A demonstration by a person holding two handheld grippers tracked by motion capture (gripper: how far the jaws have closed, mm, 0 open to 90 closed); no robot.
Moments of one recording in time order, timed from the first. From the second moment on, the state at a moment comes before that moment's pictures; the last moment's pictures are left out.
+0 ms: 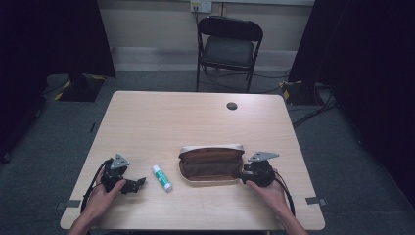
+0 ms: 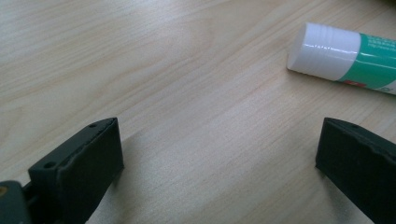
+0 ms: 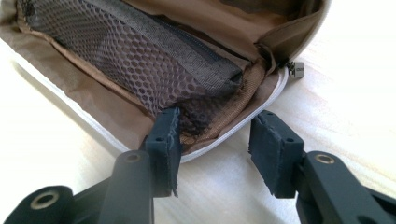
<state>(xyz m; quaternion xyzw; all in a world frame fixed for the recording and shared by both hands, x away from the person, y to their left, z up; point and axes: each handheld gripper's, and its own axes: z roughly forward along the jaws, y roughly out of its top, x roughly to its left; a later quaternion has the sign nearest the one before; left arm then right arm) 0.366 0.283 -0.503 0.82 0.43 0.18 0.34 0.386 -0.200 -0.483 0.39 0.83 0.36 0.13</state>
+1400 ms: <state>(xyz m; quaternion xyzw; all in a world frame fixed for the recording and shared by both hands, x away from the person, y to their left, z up) 0.367 0.283 -0.503 0.82 0.42 0.18 0.34 0.353 -0.225 -0.461 0.41 0.80 0.41 0.14</state>
